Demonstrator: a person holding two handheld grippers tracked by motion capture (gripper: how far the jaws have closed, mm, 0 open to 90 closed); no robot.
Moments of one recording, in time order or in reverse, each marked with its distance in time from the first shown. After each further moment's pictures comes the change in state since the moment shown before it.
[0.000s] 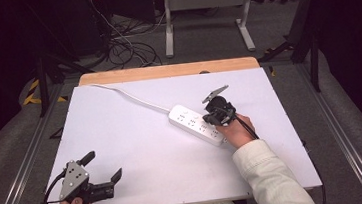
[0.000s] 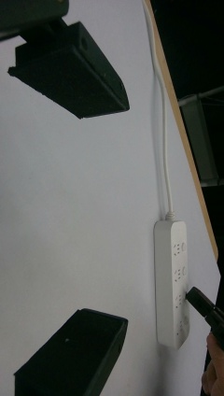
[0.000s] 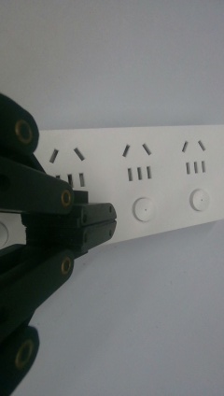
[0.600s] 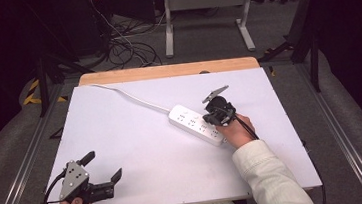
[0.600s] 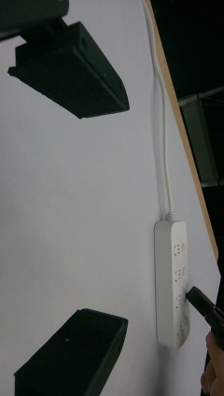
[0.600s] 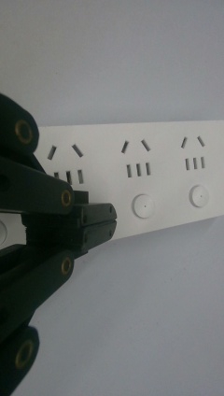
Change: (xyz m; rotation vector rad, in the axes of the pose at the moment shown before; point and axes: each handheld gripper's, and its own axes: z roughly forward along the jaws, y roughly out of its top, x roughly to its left) left arm 0.000 0.000 0.000 0.000 0.001 -0.001; right arm 0.000 -0.001 0.001 -0.003 -0.010 0.009
